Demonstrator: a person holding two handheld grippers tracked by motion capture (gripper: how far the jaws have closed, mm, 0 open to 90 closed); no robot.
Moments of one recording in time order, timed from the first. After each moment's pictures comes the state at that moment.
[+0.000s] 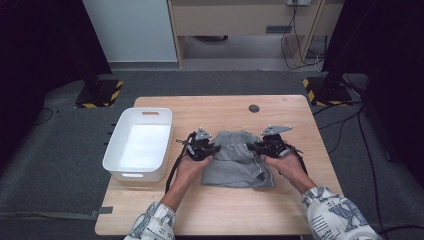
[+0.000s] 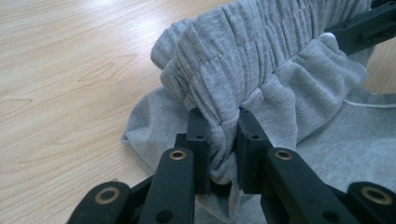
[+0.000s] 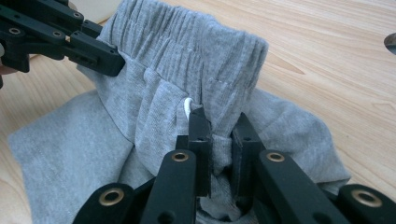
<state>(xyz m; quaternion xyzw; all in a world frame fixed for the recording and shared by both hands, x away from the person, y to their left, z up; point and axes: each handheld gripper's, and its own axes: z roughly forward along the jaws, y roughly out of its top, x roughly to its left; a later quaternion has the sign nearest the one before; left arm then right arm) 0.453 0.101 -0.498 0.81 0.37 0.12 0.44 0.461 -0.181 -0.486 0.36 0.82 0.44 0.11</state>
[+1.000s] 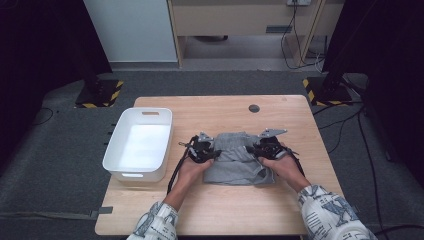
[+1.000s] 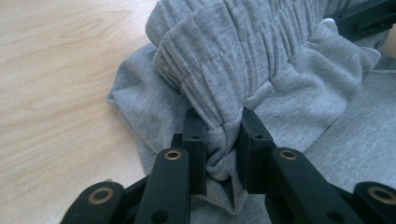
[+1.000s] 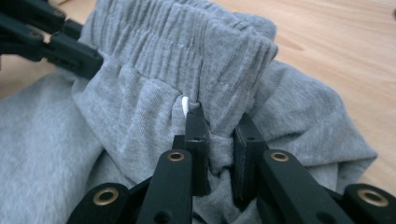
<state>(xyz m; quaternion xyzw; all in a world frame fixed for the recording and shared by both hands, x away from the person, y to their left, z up) 0.465 0.095 -0.523 0.81 0.40 0.10 0.41 0.474 -0.179 -0.515 0.37 0.82 0.42 0.12</state>
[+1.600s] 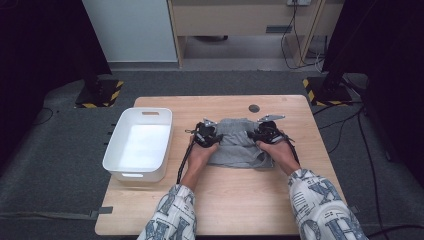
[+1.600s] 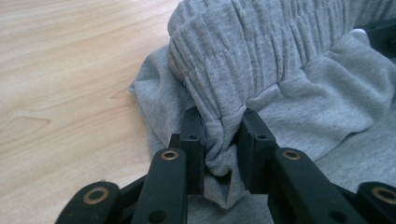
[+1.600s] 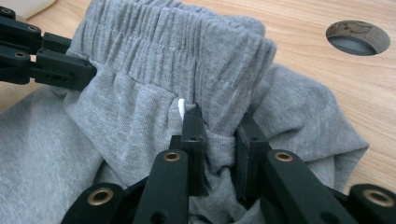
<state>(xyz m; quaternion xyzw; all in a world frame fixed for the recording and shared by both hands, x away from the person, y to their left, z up) 0.518 0.078 -0.523 0.79 0.45 0.15 0.40 0.527 -0.177 -0.512 0.42 0.80 0.41 0.14</state>
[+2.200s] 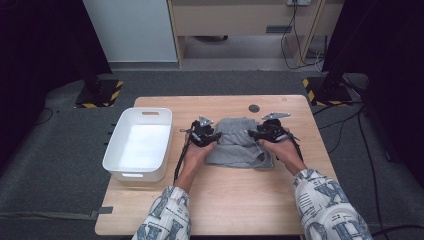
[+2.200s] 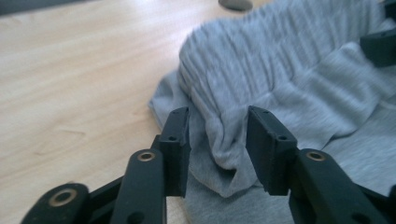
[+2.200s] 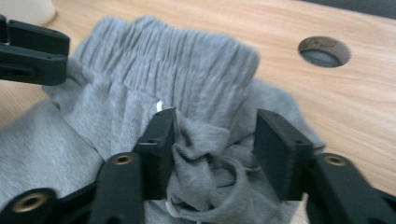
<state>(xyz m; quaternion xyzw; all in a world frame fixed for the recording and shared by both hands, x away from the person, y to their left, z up) 0.506 0.093 -0.499 0.77 0.43 0.18 0.42 0.522 -0.189 -0.494 0.43 0.78 0.41 0.16</state>
